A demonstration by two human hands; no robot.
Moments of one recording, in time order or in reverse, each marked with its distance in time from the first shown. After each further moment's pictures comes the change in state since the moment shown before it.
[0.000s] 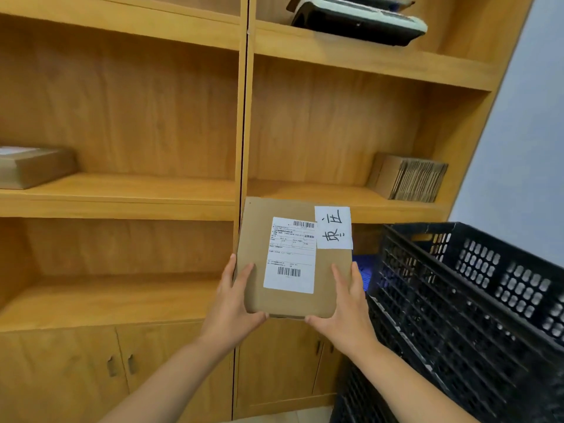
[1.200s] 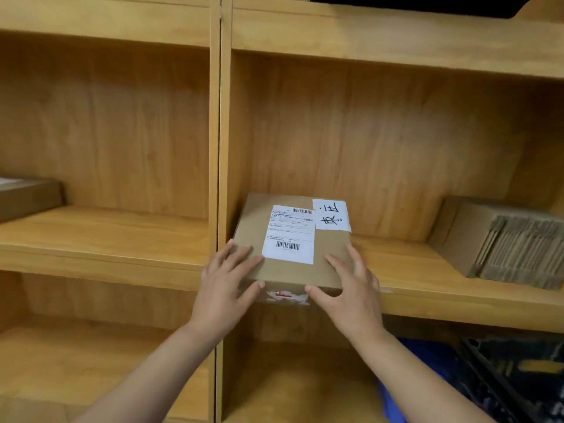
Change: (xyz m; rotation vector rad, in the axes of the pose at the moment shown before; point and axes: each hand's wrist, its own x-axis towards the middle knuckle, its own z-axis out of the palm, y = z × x) left_hand 0.297 -0.027 0.062 0.402 0.305 0.102; right_hand 0.353 0.068 0.036 0.065 0.148 -0.269
